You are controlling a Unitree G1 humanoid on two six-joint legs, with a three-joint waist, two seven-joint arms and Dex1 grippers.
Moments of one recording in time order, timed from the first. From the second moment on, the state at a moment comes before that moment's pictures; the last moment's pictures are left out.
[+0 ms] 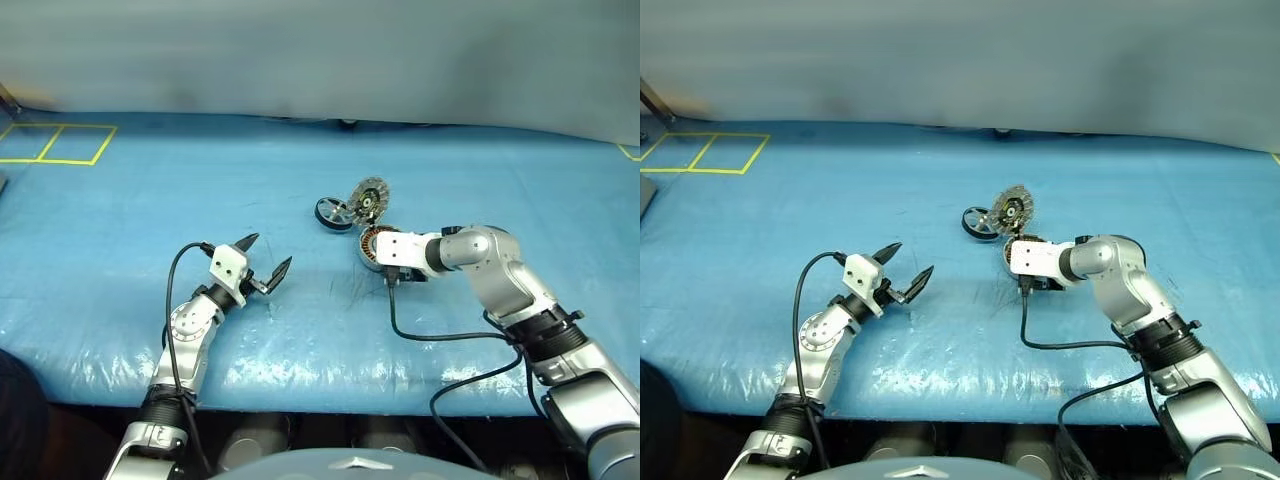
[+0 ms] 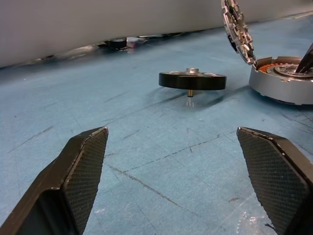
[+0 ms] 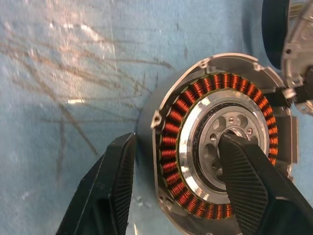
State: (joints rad) left arm -0.14 0.23 -0.05 0.27 -0.13 -0.27 -0.57; right arm -0.48 -0.66 0.38 -0.02 -0.35 0.37 1.04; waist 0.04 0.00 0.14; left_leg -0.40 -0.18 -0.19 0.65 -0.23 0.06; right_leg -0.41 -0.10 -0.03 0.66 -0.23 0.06
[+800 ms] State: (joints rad) left arm -0.14 0.22 -0.06 0.27 -0.13 -0.27 -0.57; right arm -0.37 -0.64 0.40 -0.23 -0.33 0.56 0.96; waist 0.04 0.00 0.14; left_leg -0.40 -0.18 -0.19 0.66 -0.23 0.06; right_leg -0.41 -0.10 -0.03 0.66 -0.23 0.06
